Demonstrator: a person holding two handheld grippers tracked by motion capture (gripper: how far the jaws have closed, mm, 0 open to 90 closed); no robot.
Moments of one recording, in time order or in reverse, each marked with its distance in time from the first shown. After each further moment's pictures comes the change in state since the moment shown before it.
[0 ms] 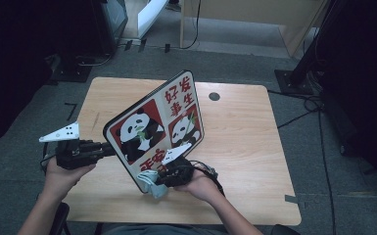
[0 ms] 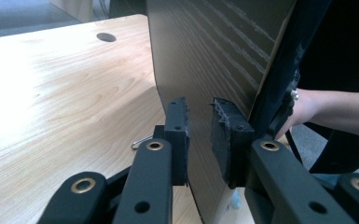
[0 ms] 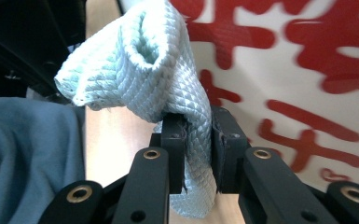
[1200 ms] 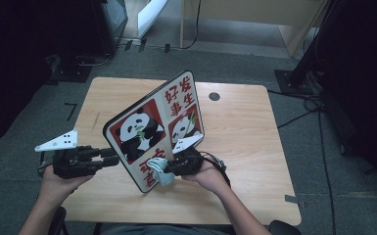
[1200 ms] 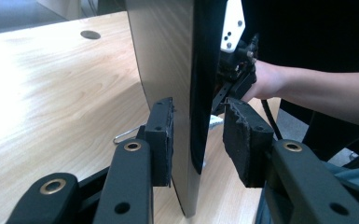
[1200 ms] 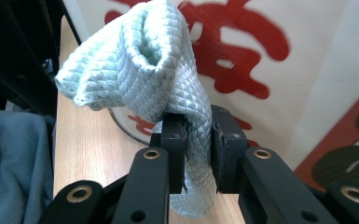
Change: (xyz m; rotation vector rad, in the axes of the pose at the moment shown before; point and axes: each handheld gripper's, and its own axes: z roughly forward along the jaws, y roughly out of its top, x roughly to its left) left arm -0.021 -0.004 -0.005 0.002 -0.041 0.030; right arm -0.025 0.003 -0.026 -0.053 -0.059 0.009
